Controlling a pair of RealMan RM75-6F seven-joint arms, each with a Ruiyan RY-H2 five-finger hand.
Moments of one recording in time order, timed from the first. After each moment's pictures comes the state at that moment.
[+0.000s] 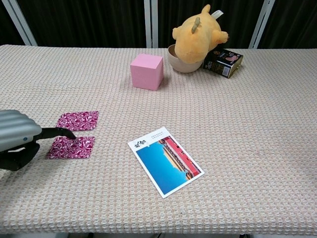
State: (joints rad) left arm -0.53 -1.34 0.12 -1.67 1.41 0.97 0.45; right arm 0.14 -1.32 0.20 -1.30 -1.54 1.72 0.22
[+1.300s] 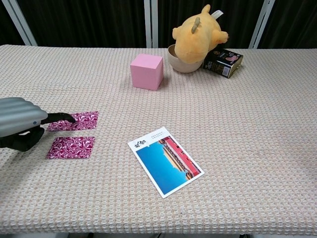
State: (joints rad) left arm -0.57 -1.40 0.05 -1.58 1.22 0.91 0.56; right arm 0.14 -1.34 0.20 -1.27 -1.54 1.71 0.23
